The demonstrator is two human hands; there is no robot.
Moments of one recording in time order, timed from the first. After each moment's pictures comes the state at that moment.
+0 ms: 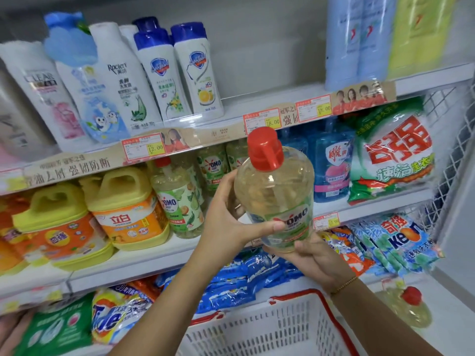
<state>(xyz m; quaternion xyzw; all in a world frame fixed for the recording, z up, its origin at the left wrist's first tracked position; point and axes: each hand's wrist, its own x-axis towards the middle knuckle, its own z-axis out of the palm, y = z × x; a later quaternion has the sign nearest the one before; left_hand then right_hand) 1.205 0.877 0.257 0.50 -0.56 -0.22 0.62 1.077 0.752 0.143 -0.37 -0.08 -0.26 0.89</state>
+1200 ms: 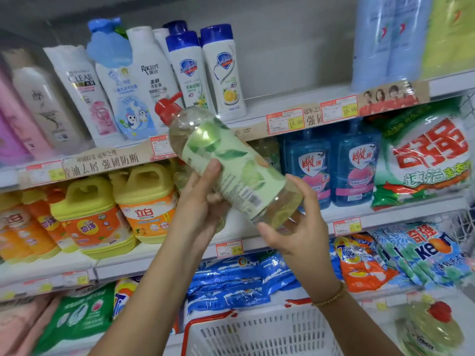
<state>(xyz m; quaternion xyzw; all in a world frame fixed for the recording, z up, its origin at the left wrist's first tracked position) 1.243 0.899 0.292 0.38 -0.33 -0.36 0.78 1.106 0.828 0.220 -0.65 0.12 -0.56 0.50</state>
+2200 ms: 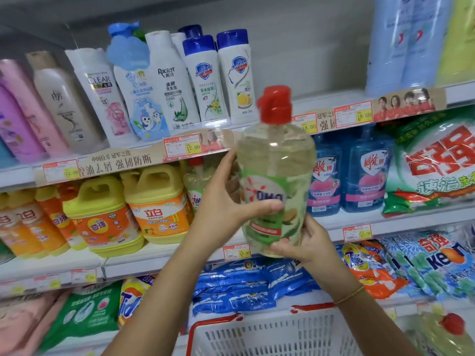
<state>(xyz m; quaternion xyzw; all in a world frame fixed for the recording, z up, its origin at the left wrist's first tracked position) 1.227 0.914 0.303 0.60 -0.53 -0.15 0.59 1.109 0.803 0.198 -0.62 0.08 -0.38 0.68</state>
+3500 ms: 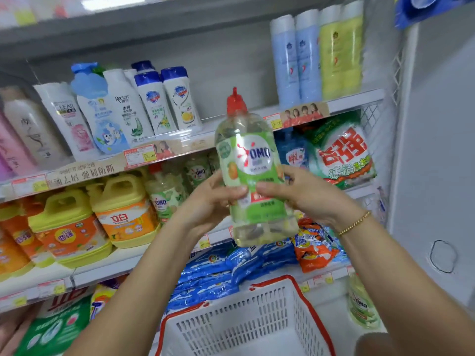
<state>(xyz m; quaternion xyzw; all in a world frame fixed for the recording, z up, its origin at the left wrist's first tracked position) 1.149 0.914 0.309 0.47 -0.50 -0.48 0.55 0.969 0.833 0.305 -0.74 0.20 -0.29 0.58</state>
